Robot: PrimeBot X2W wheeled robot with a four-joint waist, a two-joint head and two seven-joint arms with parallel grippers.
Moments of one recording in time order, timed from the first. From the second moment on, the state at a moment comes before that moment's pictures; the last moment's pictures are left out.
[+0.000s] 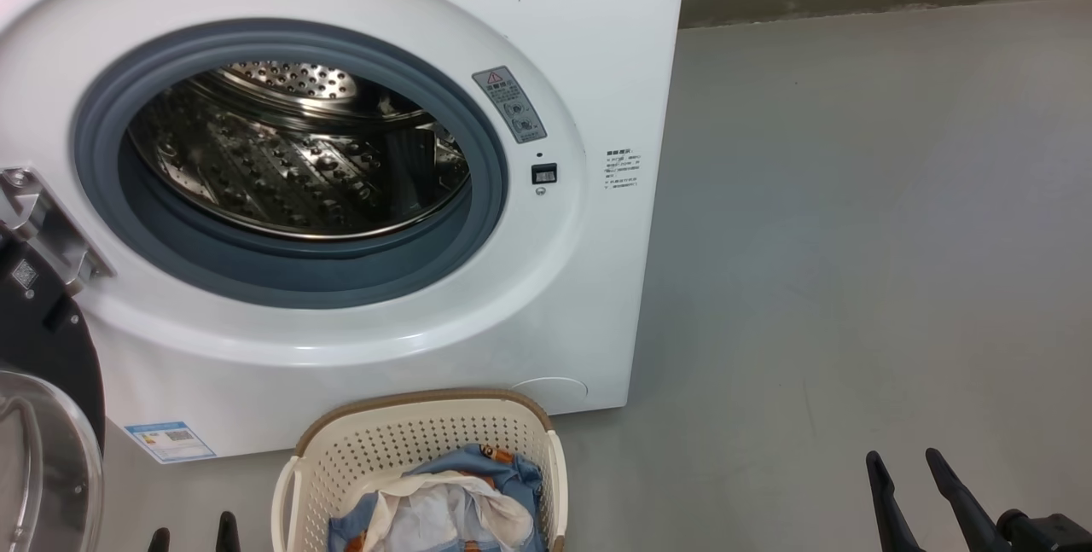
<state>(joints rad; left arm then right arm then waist) 0.23 0.04 0.10 0.09 -0.30 -0.13 -0.26 0.14 -0.13 -0.05 0.15 0.30 0.13 -0.25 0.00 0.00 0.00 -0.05</state>
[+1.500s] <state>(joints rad) -0.29 0.10 -0.03 0.72 -0.14 -0.06 -0.20 -0.09 -0.05 0.05 0.16 0.37 0.13 -0.25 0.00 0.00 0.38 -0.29</state>
